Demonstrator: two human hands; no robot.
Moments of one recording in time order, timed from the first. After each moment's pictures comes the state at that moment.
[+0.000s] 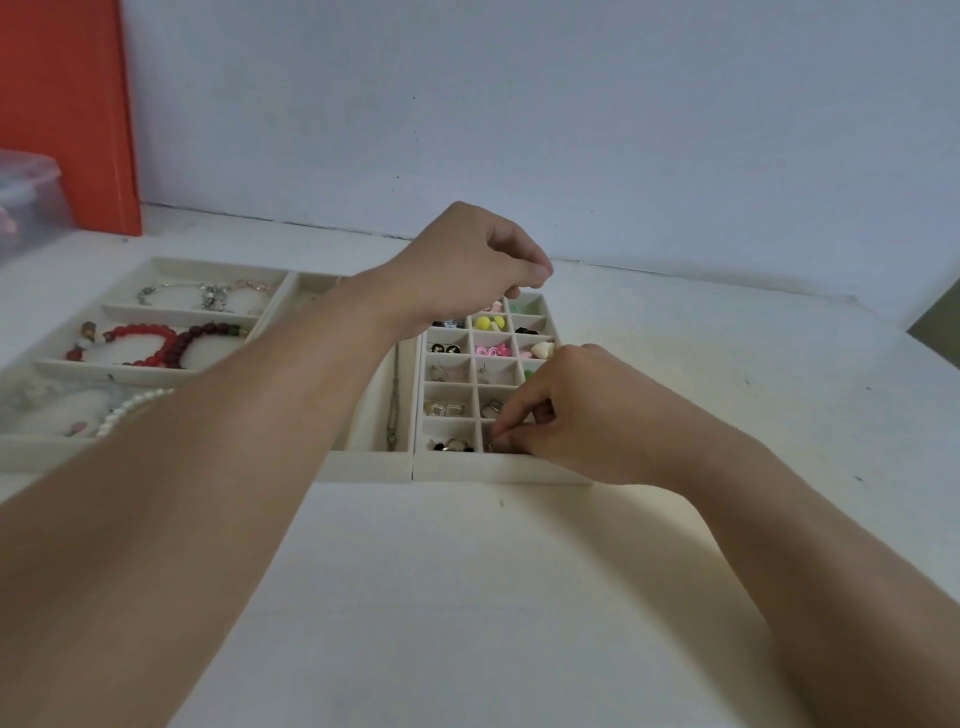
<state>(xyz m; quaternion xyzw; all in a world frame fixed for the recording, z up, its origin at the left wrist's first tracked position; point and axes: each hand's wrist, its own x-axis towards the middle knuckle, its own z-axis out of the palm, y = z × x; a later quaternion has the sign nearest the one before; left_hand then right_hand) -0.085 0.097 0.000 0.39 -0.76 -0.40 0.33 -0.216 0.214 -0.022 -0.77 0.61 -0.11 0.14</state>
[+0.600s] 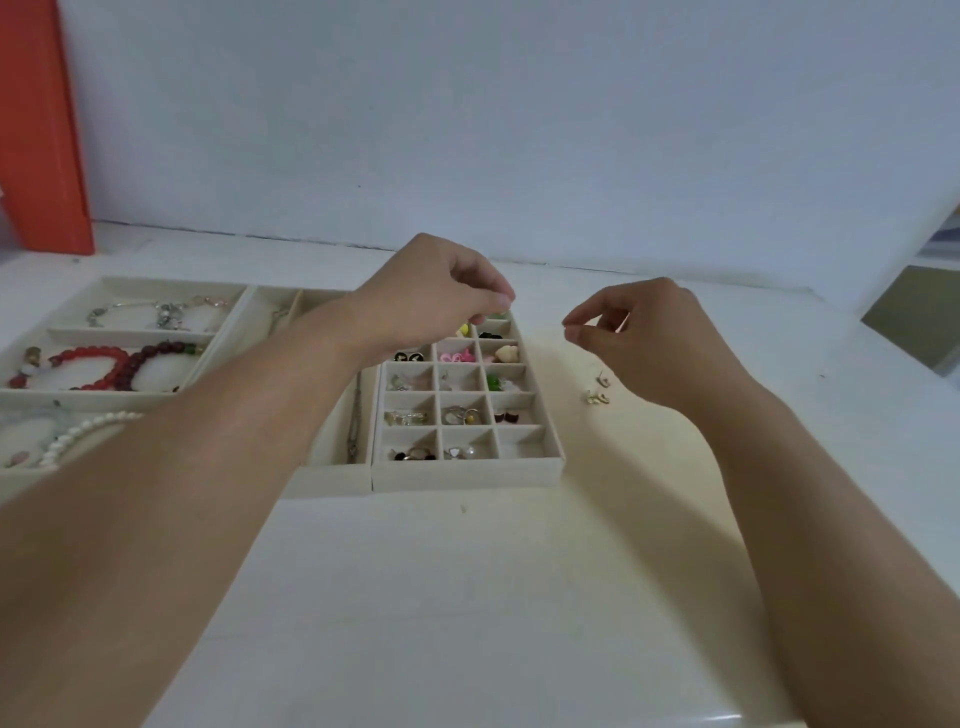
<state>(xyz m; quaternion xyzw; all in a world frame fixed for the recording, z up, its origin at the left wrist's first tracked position) -0.089 0.103 -0.010 0.40 -0.77 -0.39 0.30 -0.293 0.193 -0.019 -0.61 0.72 -0.33 0.07</state>
